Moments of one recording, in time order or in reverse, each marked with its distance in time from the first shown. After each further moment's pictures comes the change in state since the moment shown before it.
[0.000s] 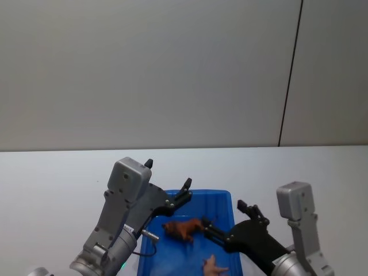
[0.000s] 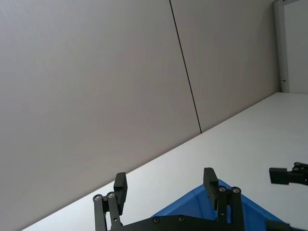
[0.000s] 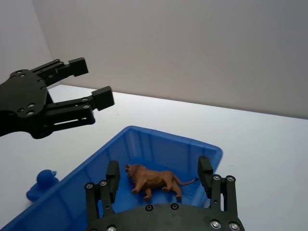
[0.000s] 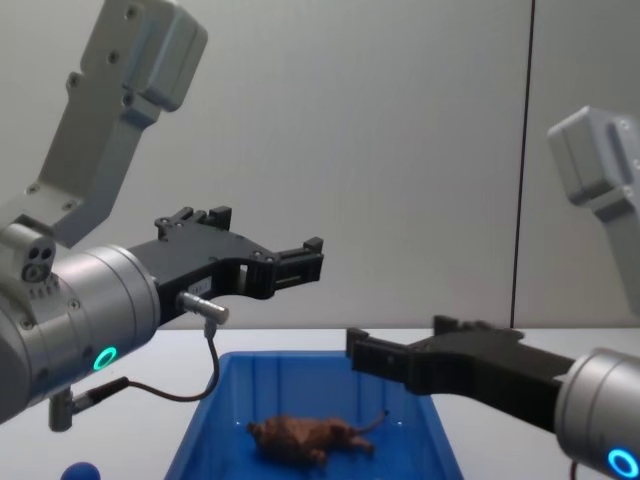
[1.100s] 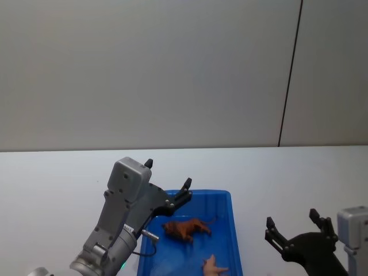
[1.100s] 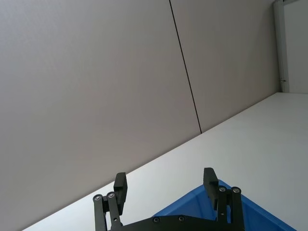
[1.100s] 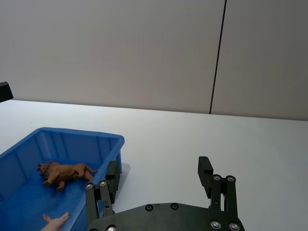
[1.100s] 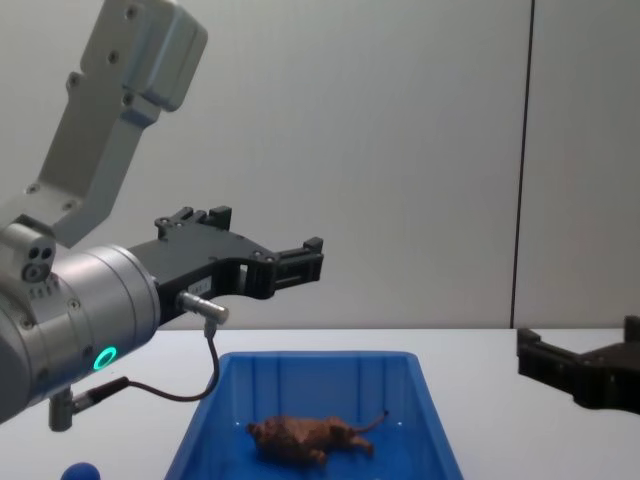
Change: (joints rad) left arm 0.000 0.000 0.000 0.000 0.000 0.000 0.000; right arm -0.197 0.091 0.034 -0.186 -0.050 -0.073 -0.350
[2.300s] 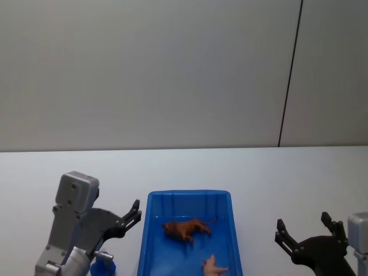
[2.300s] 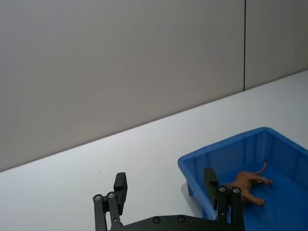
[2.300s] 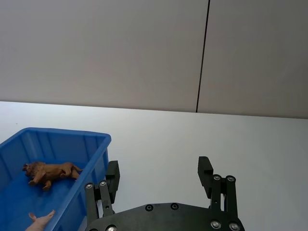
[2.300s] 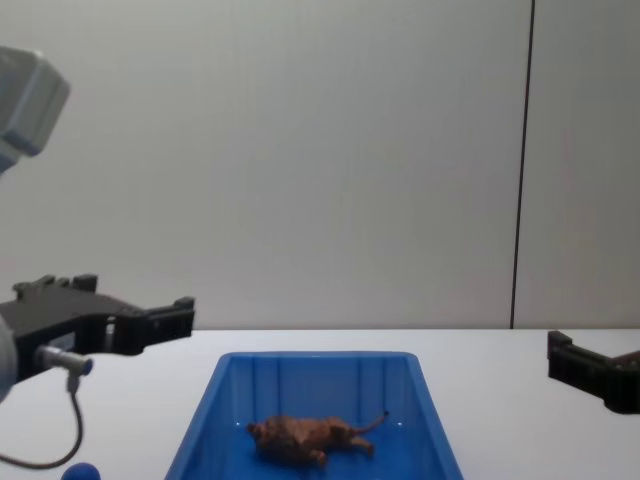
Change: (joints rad) left arm 0.132 0.122 -0.075 -0.112 -0.160 0.143 0.162; right arm -0.033 0.015 0.007 -0.028 -0.002 -0.006 -0.049
